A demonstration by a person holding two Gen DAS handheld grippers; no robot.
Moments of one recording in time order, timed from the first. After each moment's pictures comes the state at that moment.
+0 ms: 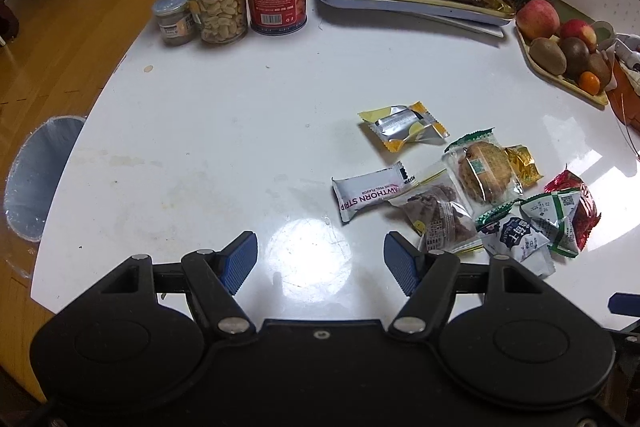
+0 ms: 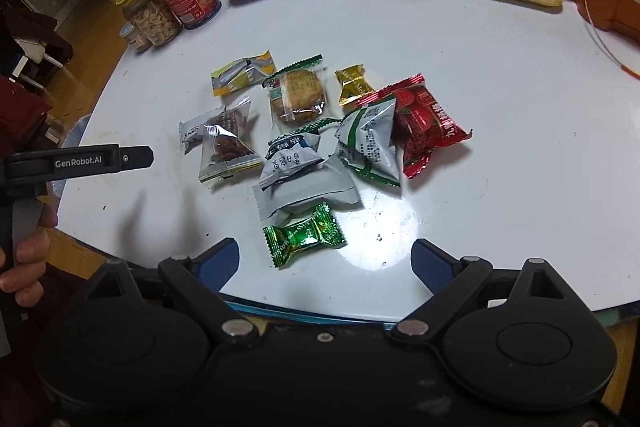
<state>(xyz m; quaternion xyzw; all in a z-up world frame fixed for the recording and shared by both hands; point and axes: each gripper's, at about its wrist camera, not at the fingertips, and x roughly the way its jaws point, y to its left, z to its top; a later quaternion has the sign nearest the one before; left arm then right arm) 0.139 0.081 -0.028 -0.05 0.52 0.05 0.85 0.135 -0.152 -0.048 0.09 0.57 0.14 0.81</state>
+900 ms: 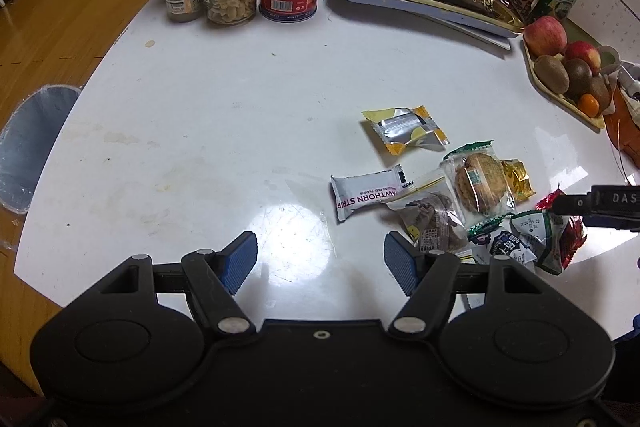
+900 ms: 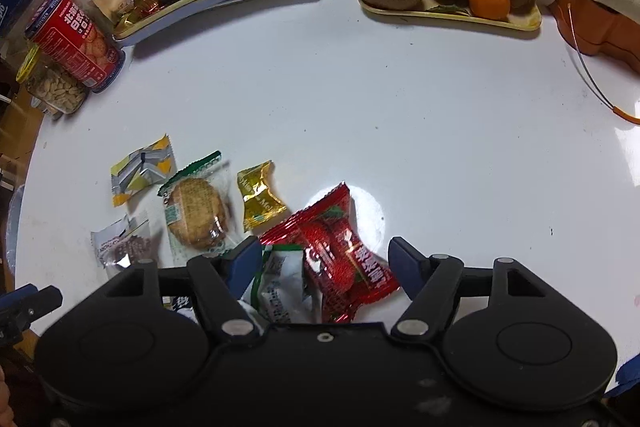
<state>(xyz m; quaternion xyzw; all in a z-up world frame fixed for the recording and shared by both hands) 0.147 0.092 -0.029 -0.09 0.54 0.04 0.84 0.257 -0.173 -0.066 0.06 0.58 0.05 0.81</state>
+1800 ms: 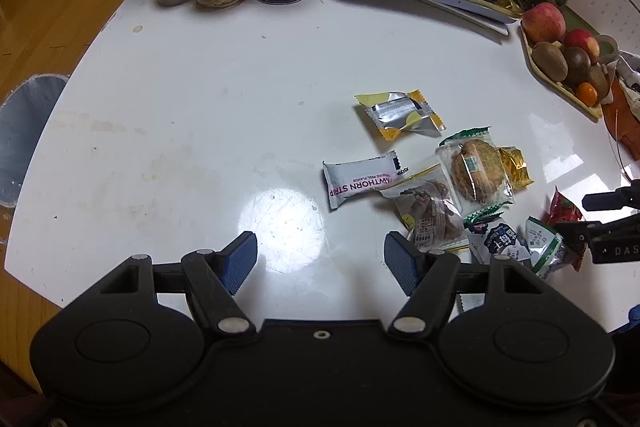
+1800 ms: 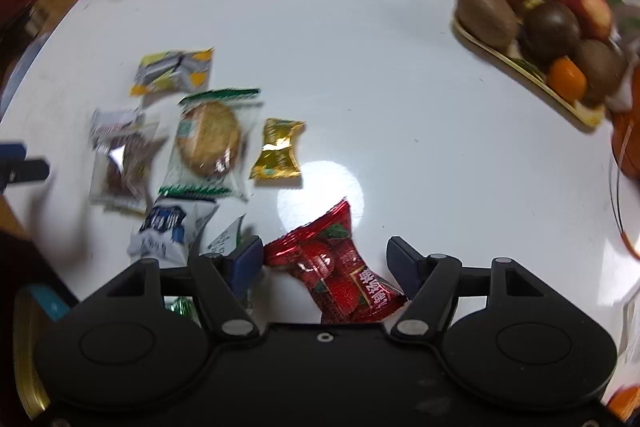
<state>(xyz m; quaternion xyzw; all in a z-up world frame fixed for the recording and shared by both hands) 0.152 0.094 -0.035 -0.11 0.56 0.03 0.82 0.246 -0.145 -0.064 -0.17 0.58 0.21 0.77</state>
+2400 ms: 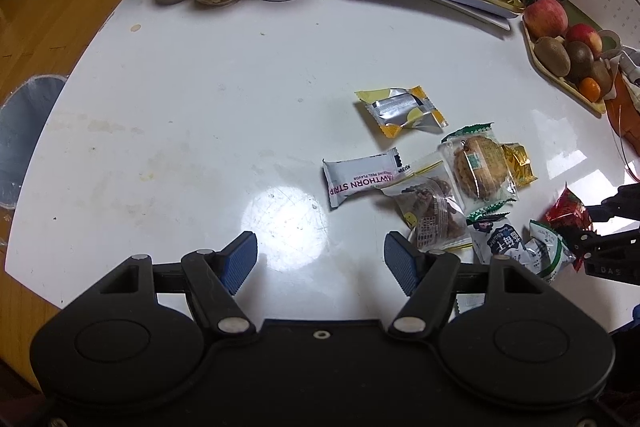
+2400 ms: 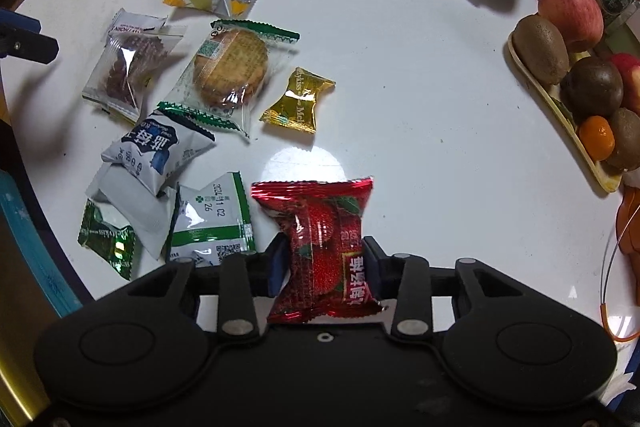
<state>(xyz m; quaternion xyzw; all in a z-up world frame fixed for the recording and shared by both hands) 0.155 0.092 -0.037 -0.10 0.56 0.04 0.82 0.233 -0.146 -0.087 -0.24 0.57 0.25 0.75</state>
